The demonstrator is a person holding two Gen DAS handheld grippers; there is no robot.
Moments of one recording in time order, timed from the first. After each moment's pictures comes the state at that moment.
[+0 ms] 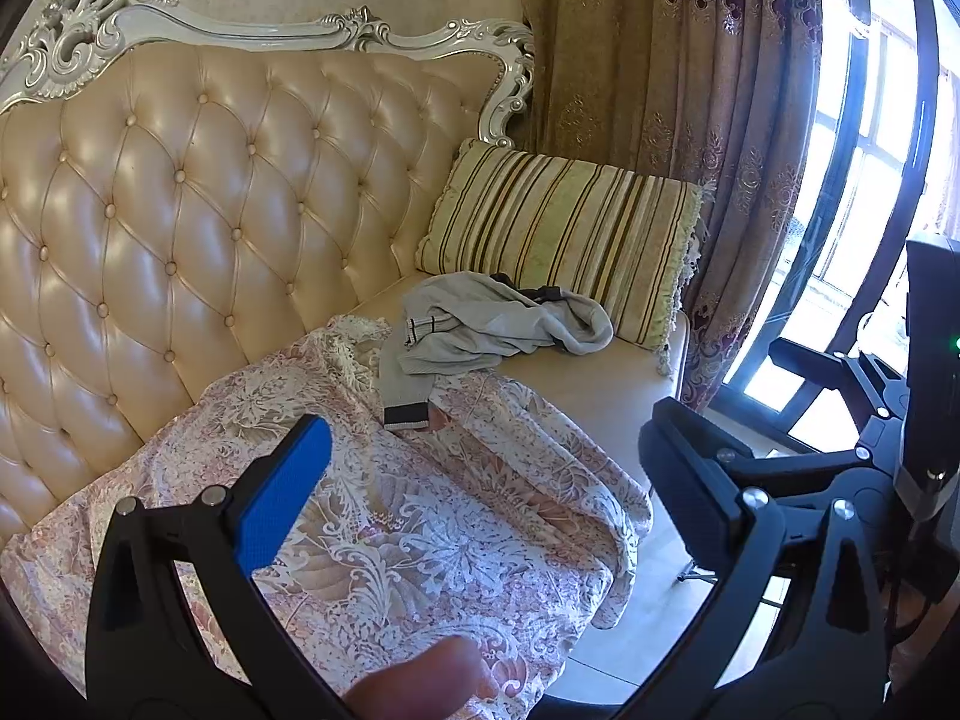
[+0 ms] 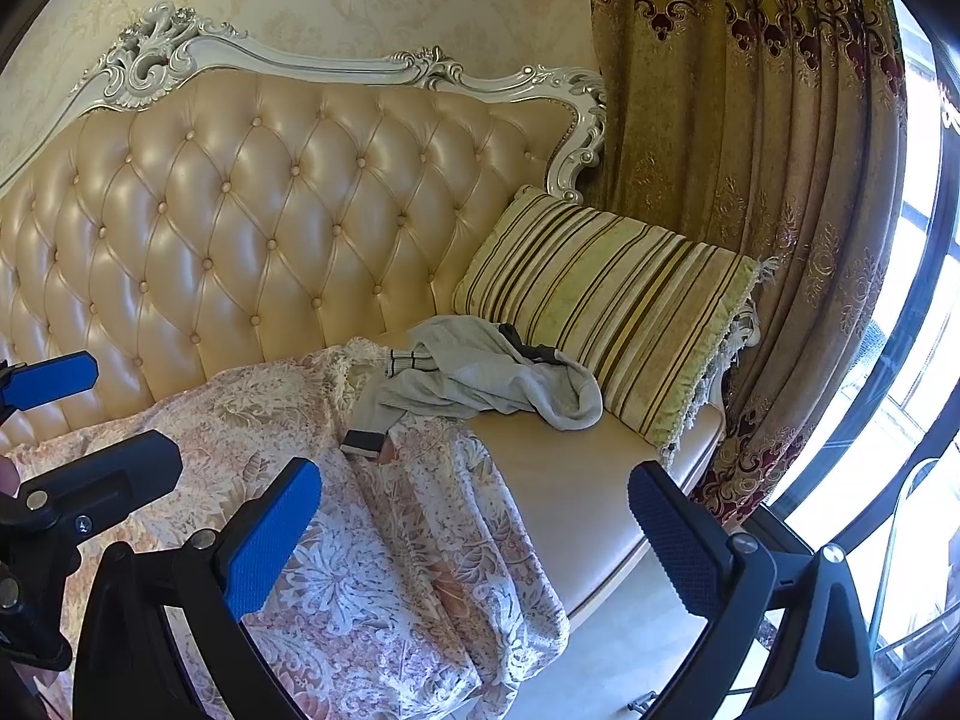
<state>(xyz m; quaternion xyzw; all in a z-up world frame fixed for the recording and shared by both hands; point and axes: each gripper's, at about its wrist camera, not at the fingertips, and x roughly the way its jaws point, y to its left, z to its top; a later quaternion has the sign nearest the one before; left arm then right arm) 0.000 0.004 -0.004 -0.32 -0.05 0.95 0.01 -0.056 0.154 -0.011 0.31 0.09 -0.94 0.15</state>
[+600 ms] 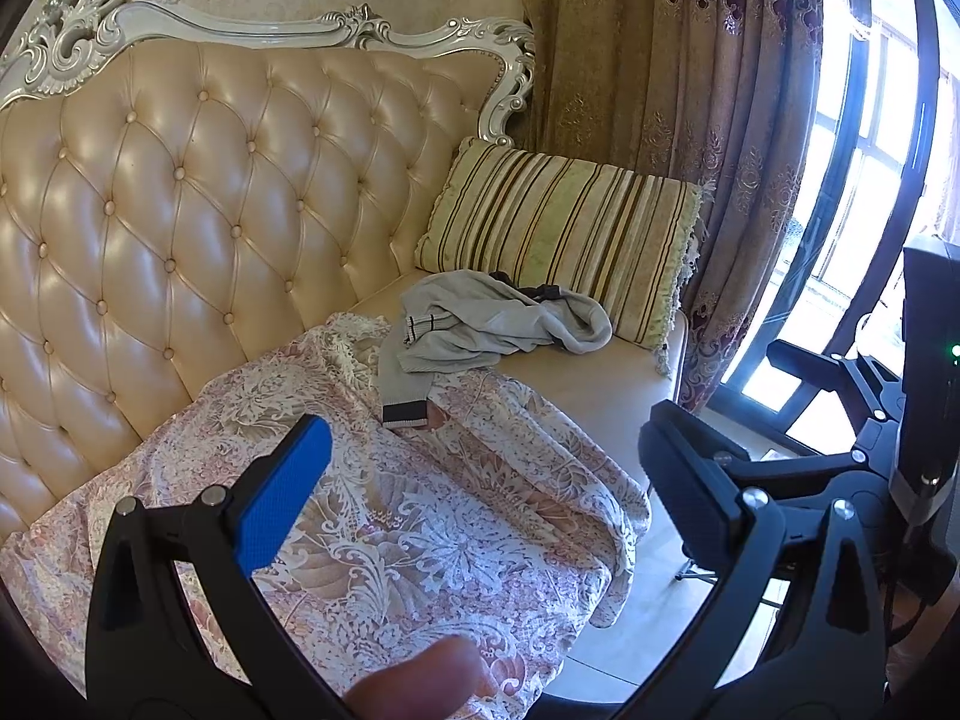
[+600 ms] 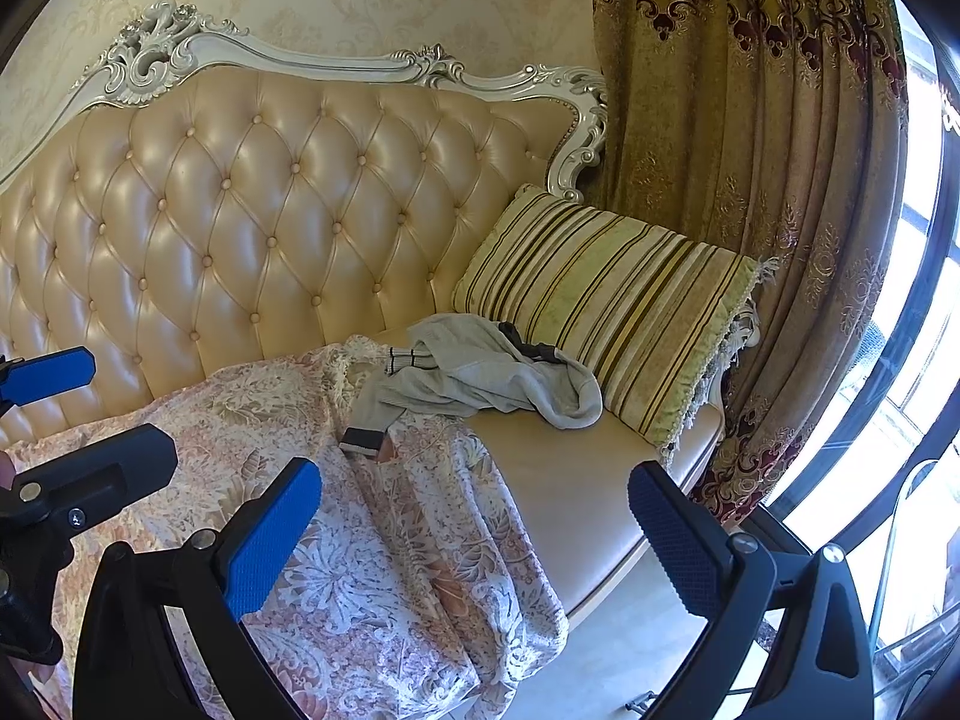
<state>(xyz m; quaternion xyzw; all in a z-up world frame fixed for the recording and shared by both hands) 0.000 0.002 -0.003 -0.32 -0.05 0.95 0.01 -0.055 0.152 -0.012 0.31 0.09 -0.94 0.15</state>
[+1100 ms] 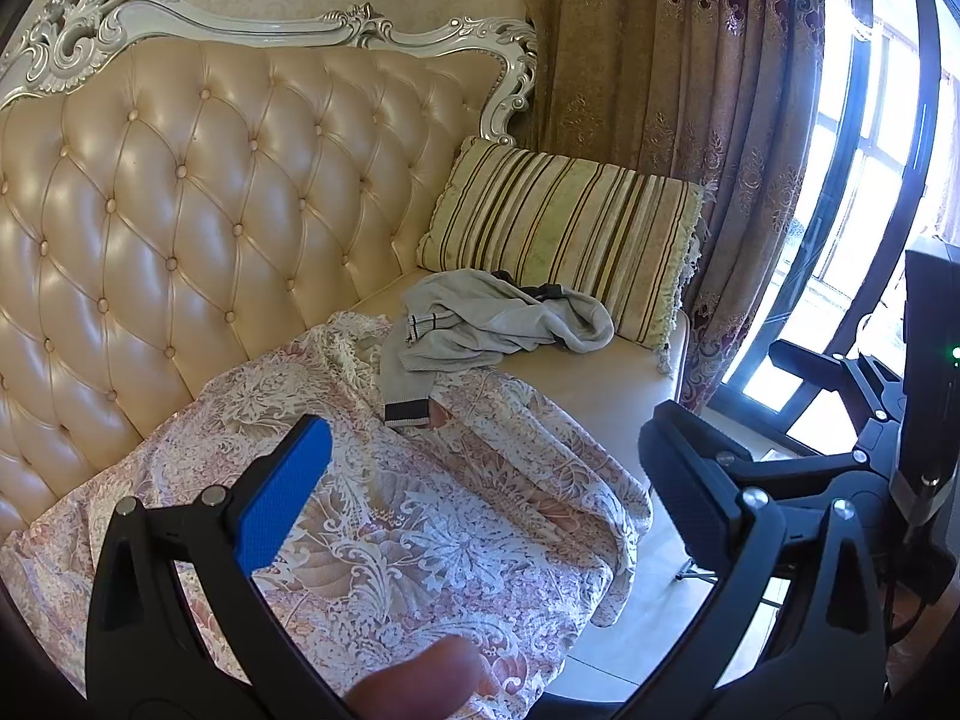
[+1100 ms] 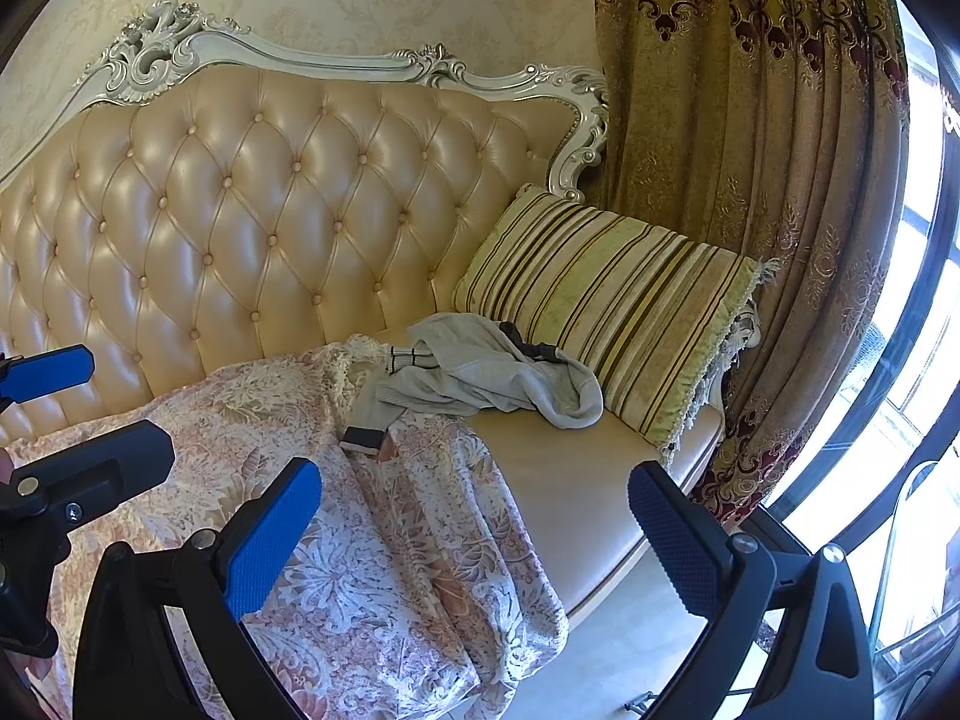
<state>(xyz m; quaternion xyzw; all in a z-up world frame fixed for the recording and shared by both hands) 0.000 0.000 -0.005 -0.32 -0.05 0.95 0.01 -0.054 0.151 -0.013 0.31 0.10 -0.94 0.15</state>
